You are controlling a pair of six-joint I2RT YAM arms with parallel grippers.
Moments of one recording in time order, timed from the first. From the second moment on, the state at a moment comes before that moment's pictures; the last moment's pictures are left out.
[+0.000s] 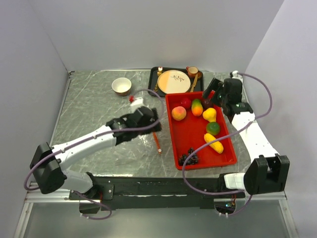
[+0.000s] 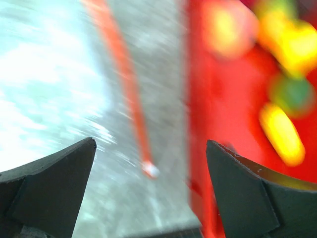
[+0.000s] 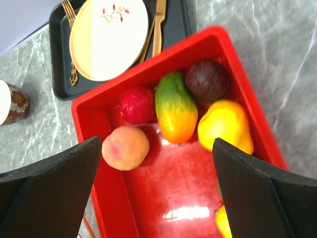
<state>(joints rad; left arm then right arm) -0.92 1.35 1.09 -0.49 -0.38 -0.93 0.07 1.30 1.10 -0.35 0.06 0.51</state>
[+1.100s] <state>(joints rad) -0.80 1.84 1.40 -0.70 -0.45 -0.94 0.15 1.20 0.94 -0.38 -0.05 0.57</state>
